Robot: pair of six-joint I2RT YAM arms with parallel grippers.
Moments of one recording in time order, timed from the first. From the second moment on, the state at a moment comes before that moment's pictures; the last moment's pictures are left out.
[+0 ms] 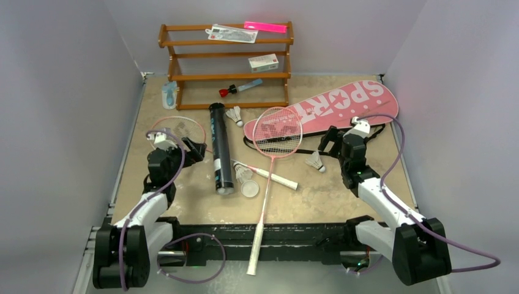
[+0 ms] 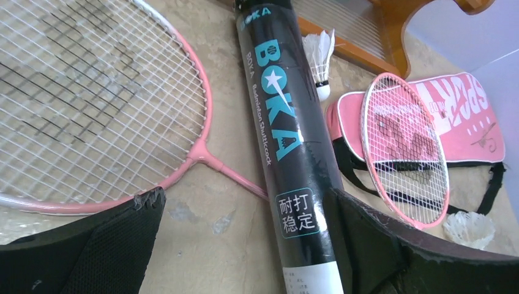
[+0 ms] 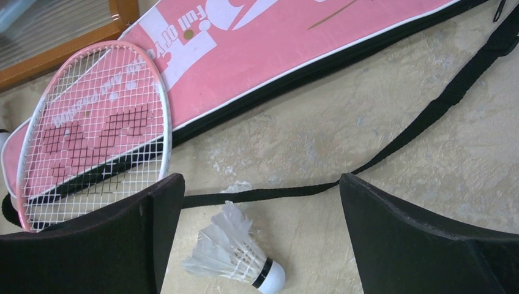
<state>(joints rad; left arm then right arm) 0.04 0.93 0.20 0.51 0.23 -0.51 0.22 1.03 0.45 0.15 0.26 0.42</state>
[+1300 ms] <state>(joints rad) -0.19 1.52 0.82 -0.04 0.26 -0.71 0.22 1.07 0.47 0.16 0.23 0.41</state>
